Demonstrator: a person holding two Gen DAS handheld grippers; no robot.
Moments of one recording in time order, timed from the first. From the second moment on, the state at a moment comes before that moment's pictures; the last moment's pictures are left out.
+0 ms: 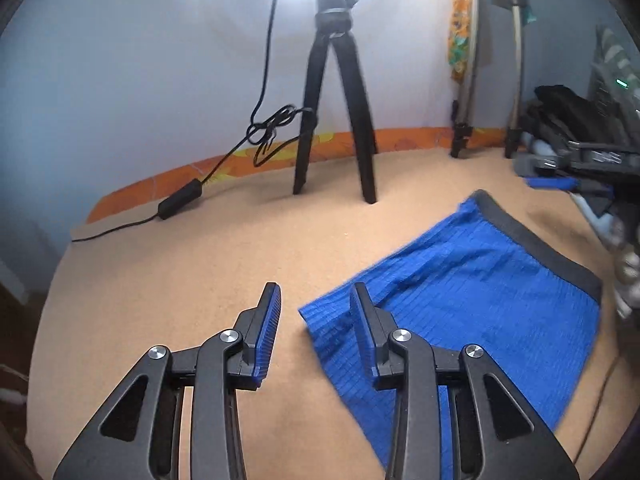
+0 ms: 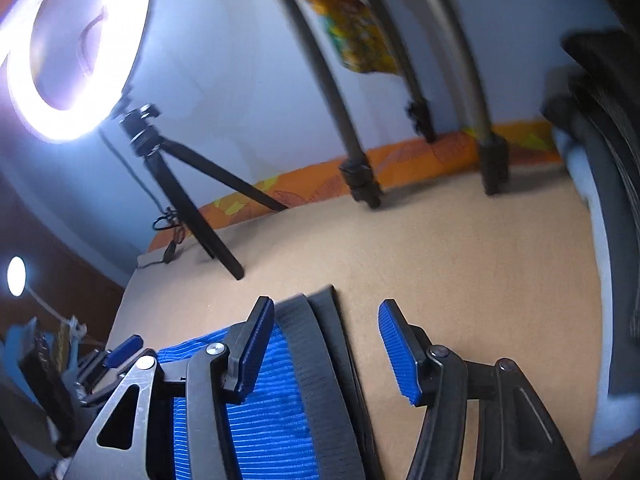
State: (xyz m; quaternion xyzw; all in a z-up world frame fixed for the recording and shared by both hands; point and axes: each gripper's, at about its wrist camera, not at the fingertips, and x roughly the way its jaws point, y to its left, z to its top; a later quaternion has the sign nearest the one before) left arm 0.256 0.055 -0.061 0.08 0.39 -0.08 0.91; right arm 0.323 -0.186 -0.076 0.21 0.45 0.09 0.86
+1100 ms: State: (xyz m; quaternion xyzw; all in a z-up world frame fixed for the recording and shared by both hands) left arm 0.231 0.040 -0.083 0.07 0.41 -0.11 0.90; right arm 0.372 -0.153 -0.100 0.10 0.48 0.17 0.85
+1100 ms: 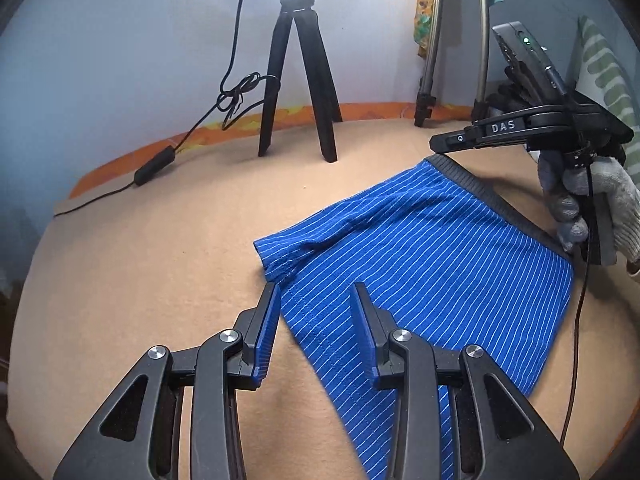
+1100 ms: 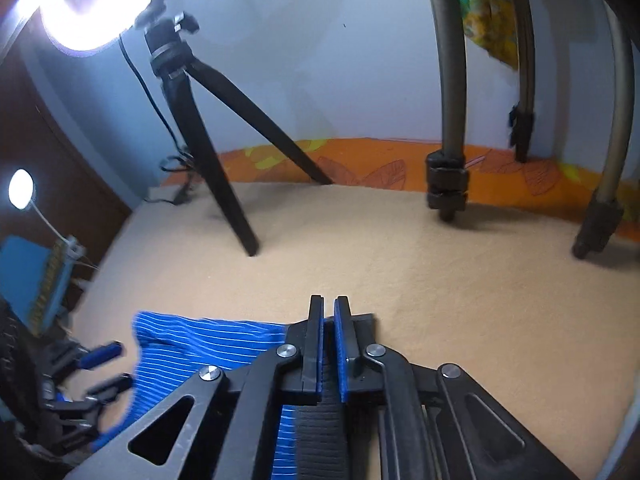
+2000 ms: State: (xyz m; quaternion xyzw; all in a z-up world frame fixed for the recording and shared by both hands) left arm 0.231 0.043 -0.081 0.07 0.41 -0.10 0.90; right arm 0.370 -0.158 -0.098 0.12 0.47 0.16 0.86
